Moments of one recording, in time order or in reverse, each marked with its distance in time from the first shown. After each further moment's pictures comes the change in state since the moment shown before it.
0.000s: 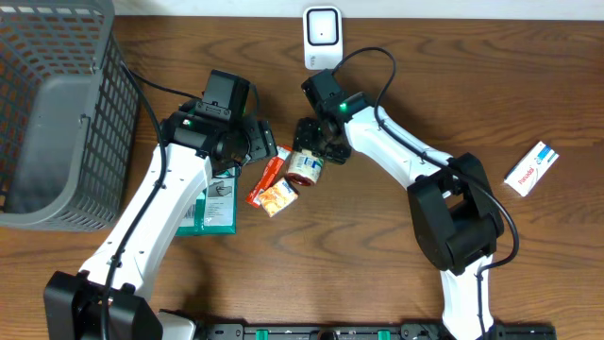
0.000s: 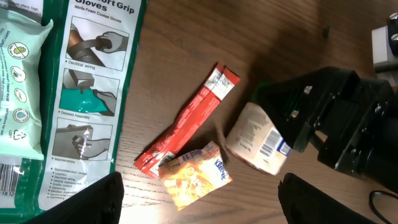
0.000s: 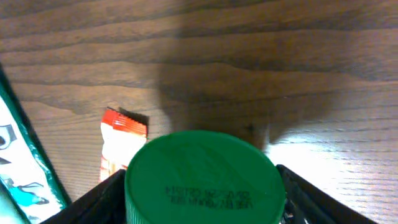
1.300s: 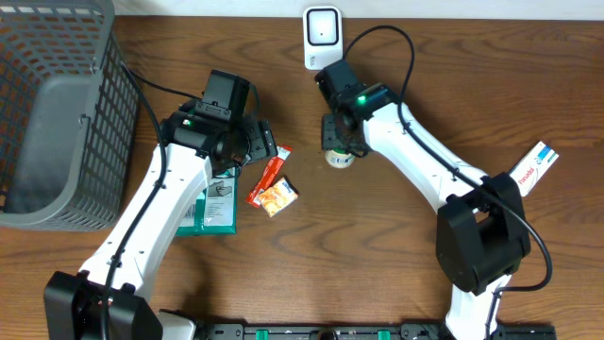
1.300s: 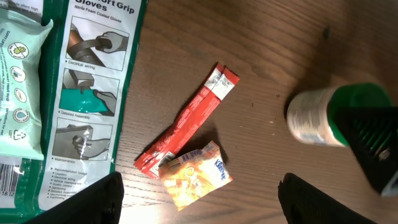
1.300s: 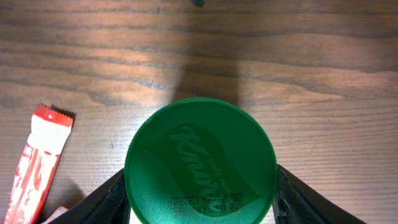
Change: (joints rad) left arm 0.000 0.000 0.000 0.000 0.000 0.000; right arm -0.003 -0.146 0.000 -0.173 0.311 -0.249
